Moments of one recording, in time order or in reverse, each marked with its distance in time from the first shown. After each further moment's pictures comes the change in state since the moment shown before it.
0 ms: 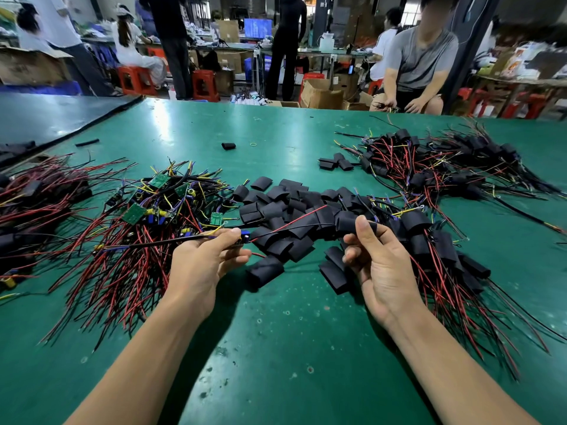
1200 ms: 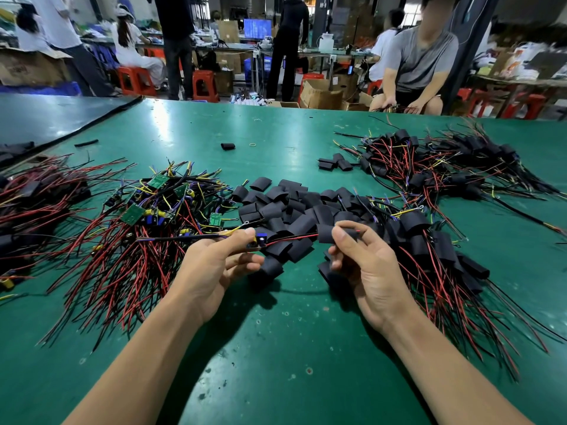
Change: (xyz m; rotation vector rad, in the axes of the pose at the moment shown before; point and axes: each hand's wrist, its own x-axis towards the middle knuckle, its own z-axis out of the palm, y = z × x) left_hand -0.010 0.006 0.008 -0.036 -0.164 -0.123; right_hand -0.008 0.005 0.005 -0.069 -0.182 0.014
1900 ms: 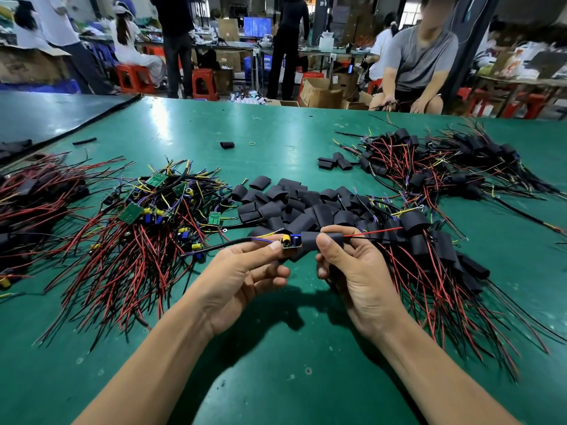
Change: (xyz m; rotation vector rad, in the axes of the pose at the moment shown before) left_hand -0.016 -0.009 0.014 -0.016 -0.271 -0.159; right_hand -0.008 0.009 0.013 0.005 -0.082 0.014
